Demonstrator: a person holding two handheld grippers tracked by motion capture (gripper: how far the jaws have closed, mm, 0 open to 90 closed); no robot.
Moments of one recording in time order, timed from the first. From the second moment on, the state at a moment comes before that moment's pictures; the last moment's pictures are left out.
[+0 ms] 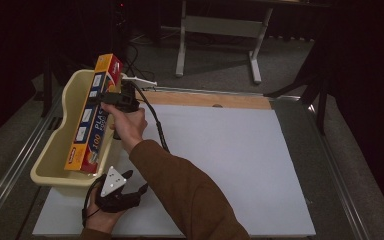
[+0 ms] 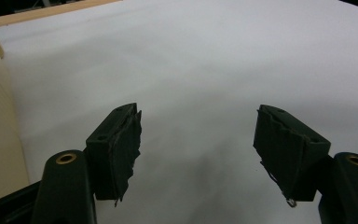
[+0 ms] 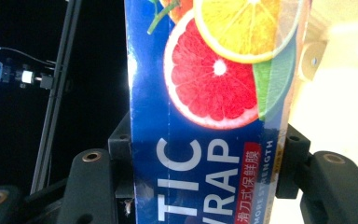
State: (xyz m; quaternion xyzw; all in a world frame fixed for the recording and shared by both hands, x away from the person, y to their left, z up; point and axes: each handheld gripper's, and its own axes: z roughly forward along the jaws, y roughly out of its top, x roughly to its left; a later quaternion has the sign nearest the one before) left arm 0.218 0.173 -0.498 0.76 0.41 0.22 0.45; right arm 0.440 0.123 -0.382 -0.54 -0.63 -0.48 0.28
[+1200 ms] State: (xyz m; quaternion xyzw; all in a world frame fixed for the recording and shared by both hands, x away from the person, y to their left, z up) left arm 0.219 0.172 -0.498 0.76 0.42 0.22 0.45; right arm 0.443 0.136 -0.412 -0.58 -0.65 -0.37 0.30
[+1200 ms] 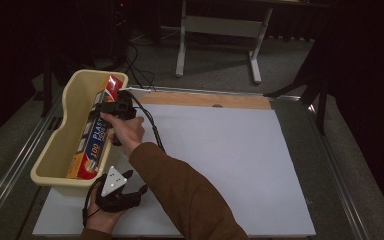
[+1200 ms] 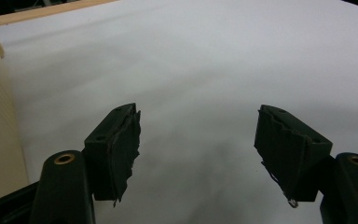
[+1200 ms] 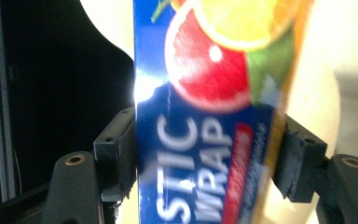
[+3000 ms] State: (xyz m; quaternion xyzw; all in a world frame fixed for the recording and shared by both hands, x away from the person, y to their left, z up) left arm 0.219 0.169 -0.497 0.76 0.42 0.23 0.44; right arm 0.380 -0.032 -0.384 -0.32 -0.85 -0.43 -0.03
